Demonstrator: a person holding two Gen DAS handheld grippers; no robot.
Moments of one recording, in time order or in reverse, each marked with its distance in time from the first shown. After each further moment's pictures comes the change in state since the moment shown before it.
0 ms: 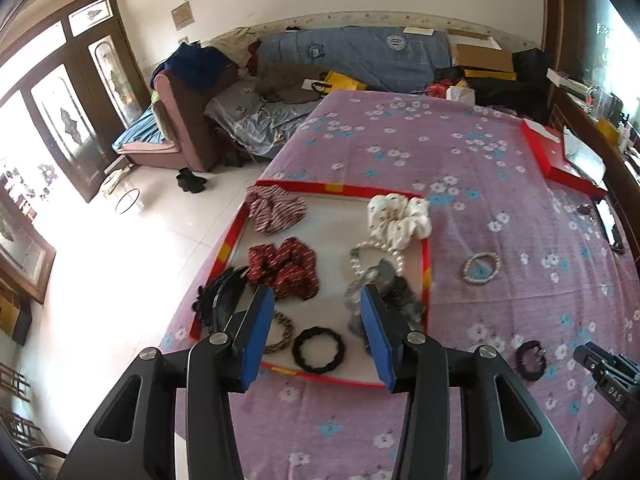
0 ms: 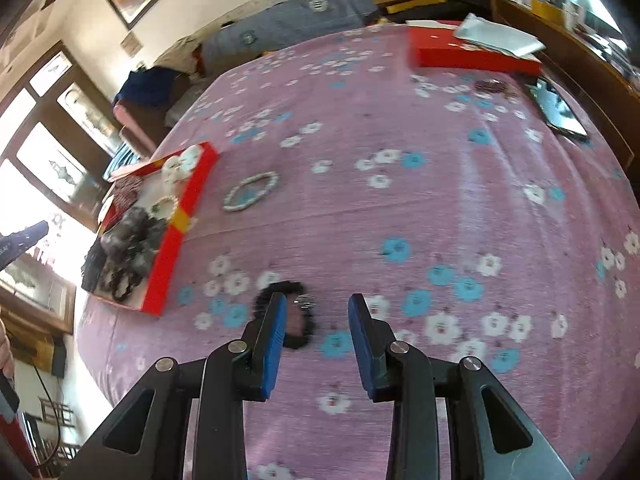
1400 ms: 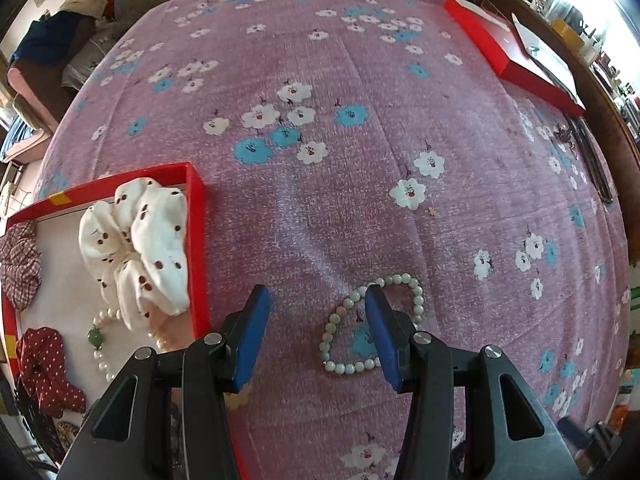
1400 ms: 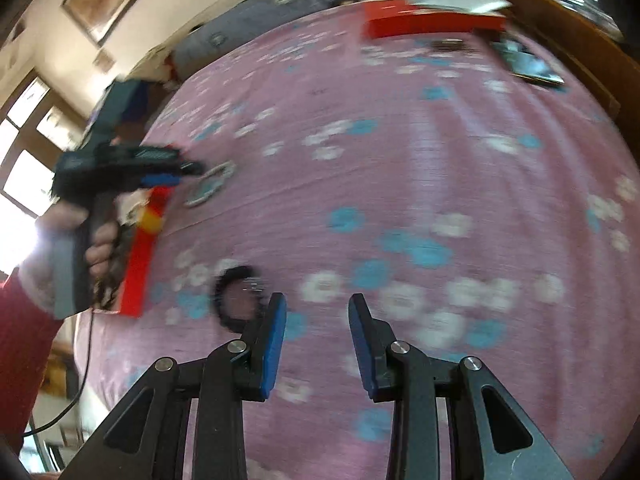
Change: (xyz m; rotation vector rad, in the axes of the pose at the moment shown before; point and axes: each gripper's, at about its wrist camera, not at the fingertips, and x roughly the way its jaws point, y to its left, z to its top) left arm 0.203 -0.175 0.043 0.226 0.362 -0.310; right arm 0.016 -0.020 -0.007 0.076 0.048 0.016
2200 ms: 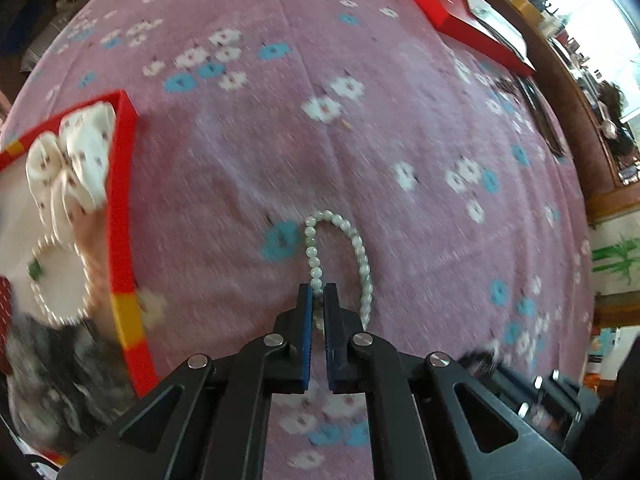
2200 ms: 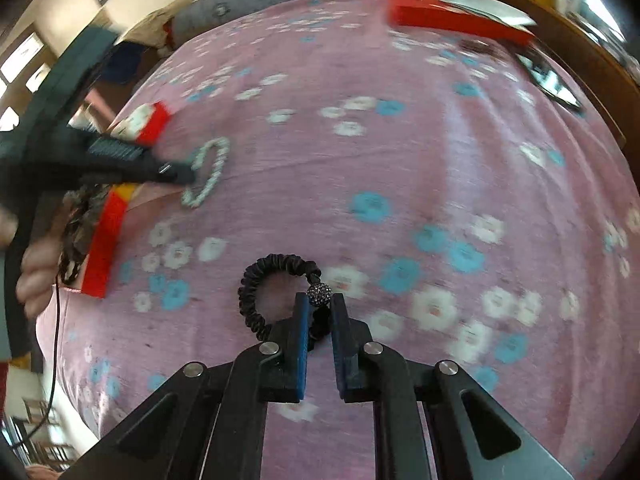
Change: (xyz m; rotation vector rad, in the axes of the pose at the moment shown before) left arm -0.008 -0.028 -0.054 0.030 0.094 -0.183; right arm 0.023 0.003 -0.008 -0.058 0.044 -0.144
